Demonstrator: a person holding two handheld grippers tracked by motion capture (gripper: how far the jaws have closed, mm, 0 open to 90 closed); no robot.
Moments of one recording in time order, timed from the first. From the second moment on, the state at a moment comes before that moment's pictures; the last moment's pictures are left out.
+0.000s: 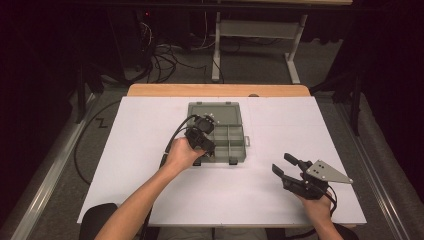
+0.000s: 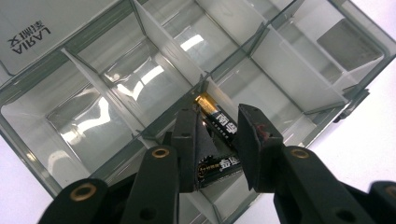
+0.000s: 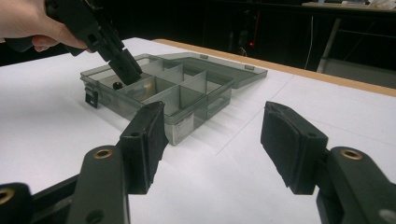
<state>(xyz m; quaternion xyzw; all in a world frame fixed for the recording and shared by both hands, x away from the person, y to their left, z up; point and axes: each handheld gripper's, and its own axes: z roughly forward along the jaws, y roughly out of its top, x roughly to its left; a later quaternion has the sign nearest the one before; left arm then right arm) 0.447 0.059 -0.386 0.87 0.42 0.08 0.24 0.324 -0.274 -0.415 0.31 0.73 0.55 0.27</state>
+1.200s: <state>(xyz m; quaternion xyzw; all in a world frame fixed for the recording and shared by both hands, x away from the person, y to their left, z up) 0.419 0.096 -0.374 0.85 0.41 0.13 0.31 0.324 -0.269 -0.412 0.32 0.71 0.56 0.27</state>
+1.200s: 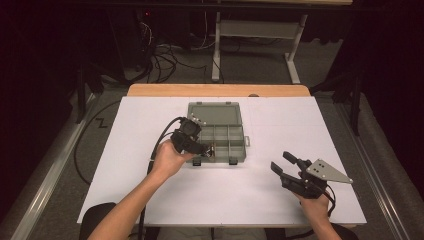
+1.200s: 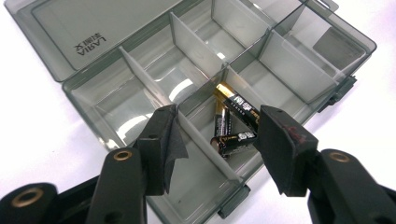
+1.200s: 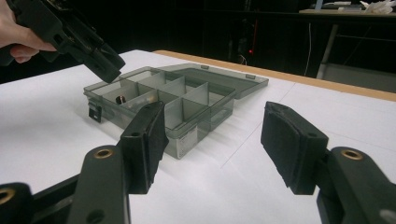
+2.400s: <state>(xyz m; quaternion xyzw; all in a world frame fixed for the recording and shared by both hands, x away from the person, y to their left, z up) 0.418 0.099 -0.381 0.63 0.57 0.17 0.50 0.339 -0.243 -0.397 0.32 0.73 0.55 0.25</state>
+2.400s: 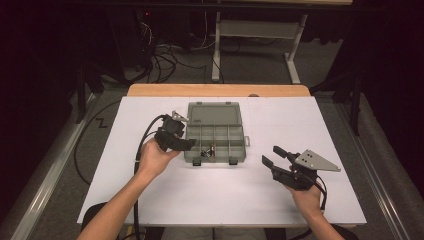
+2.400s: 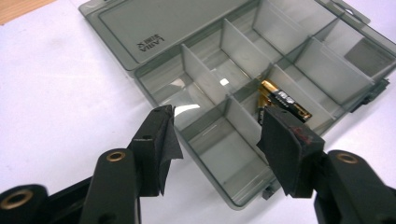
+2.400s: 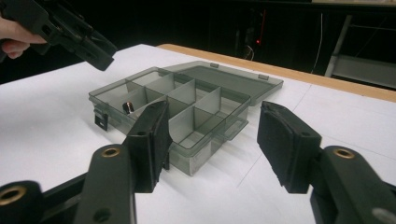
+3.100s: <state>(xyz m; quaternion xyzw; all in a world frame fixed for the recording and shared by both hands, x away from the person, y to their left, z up) 0.440 0.111 -0.384 0.67 0.54 0.16 0.49 0.354 -0.228 -0.397 0.34 0.75 0.52 0.21</state>
